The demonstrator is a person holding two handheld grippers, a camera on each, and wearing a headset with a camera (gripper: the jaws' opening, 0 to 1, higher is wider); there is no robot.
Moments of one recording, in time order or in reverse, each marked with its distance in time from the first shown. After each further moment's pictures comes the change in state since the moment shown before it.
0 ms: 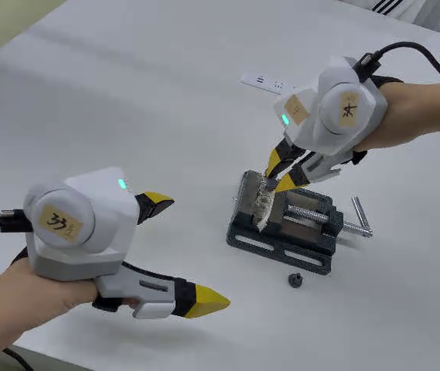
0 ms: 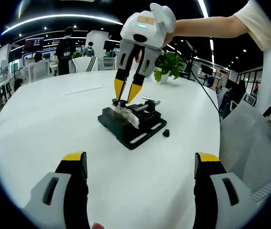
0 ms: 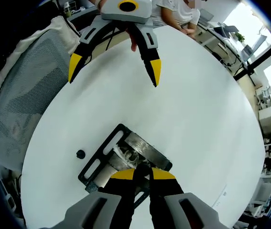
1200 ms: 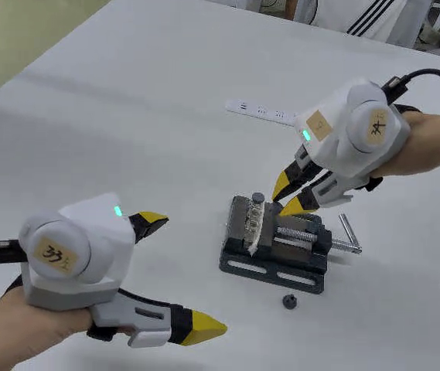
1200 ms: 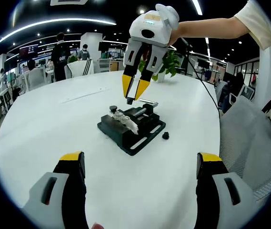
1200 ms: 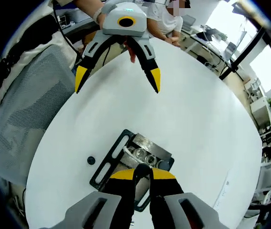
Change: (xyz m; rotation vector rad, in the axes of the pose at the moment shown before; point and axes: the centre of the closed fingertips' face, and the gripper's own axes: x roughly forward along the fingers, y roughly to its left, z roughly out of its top) left arm -0.002 -0.004 0.014 0.073 0.017 -0.005; right arm -0.022 0.011 0.002 0.103 -0.112 -0.057
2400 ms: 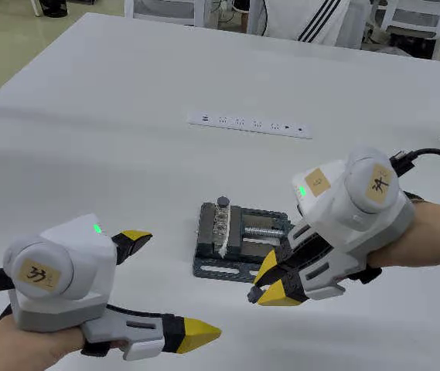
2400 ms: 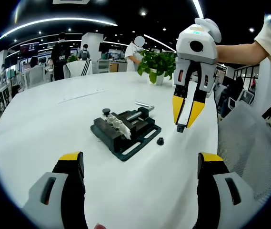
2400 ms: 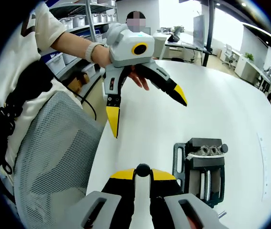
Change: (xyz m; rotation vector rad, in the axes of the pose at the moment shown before) left arm 0.010 -0.012 0.004 -0.030 -0.018 -0.014; right arm -0.007 0.110 0.038 0.476 -0.252 0.028
